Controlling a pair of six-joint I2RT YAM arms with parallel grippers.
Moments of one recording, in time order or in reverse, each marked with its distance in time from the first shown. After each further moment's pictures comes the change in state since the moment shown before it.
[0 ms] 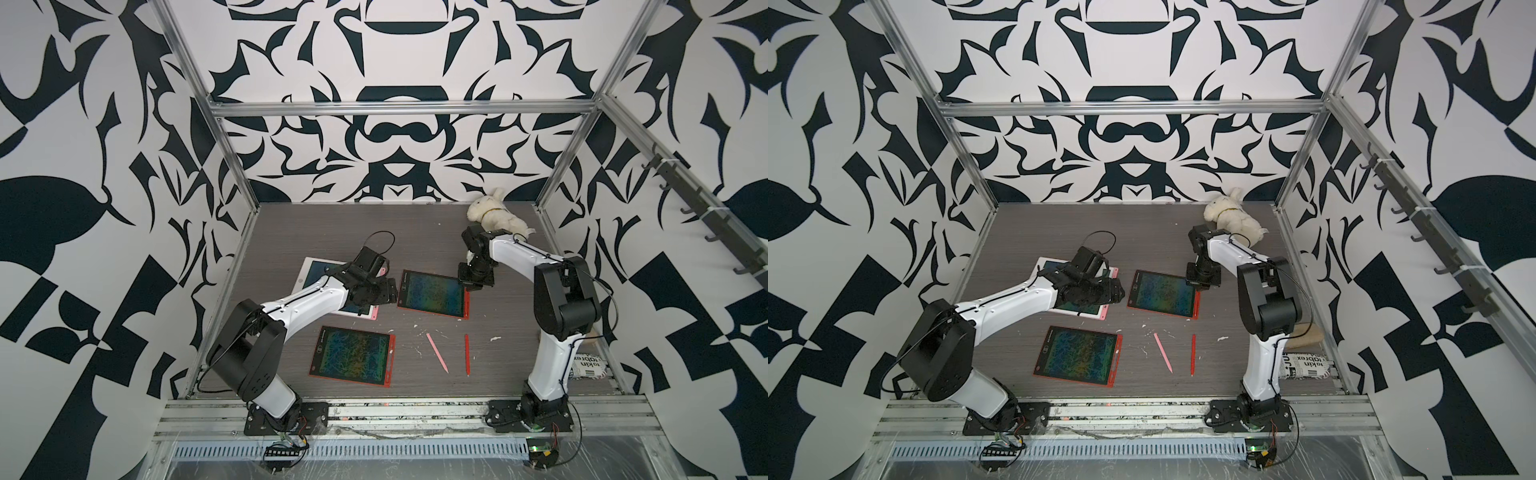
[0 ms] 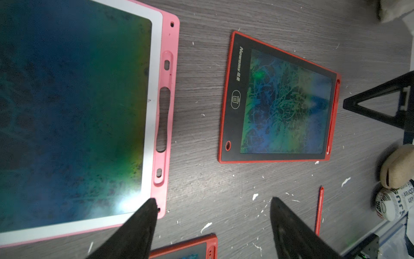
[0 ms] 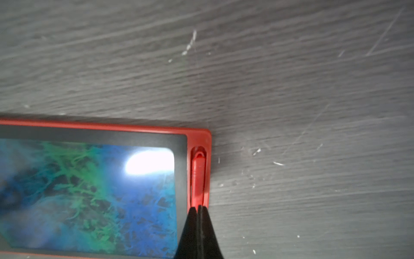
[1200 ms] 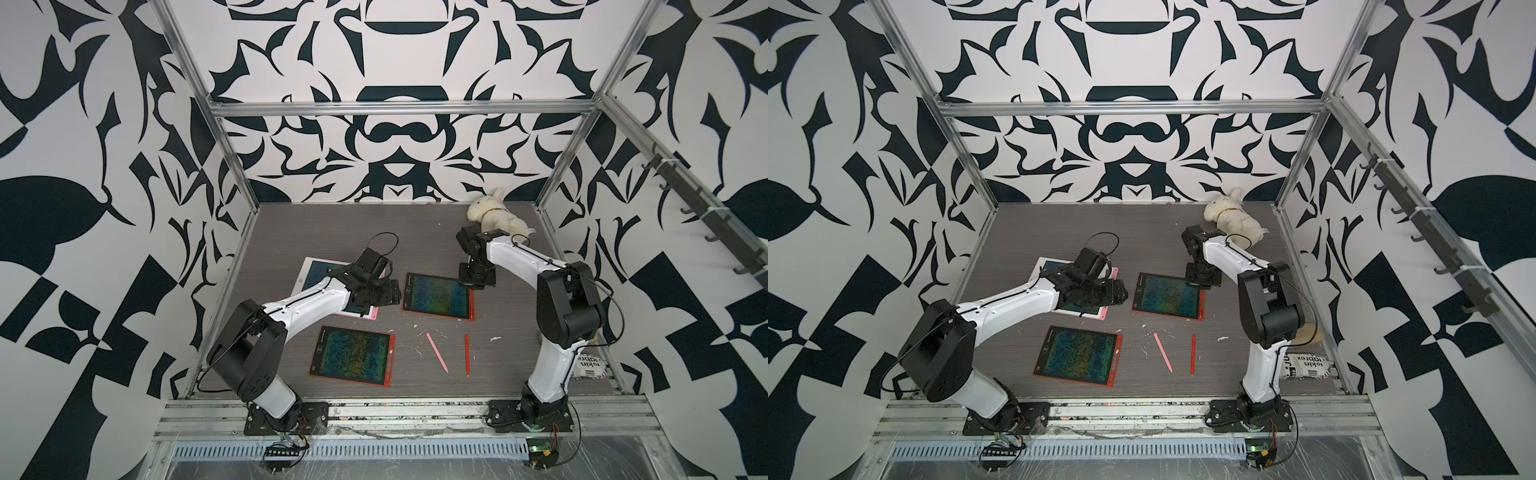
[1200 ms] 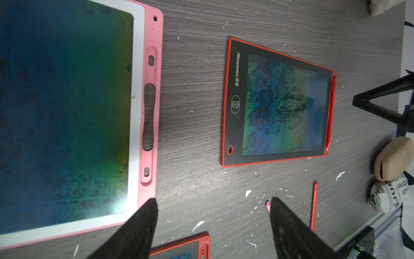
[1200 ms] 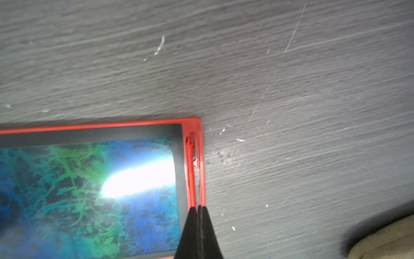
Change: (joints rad) left arm -0.022 0.001 0.000 0.014 0.008 -0.004; right arm 0.060 -0.072 -0.007 -0.048 0.160 0.087
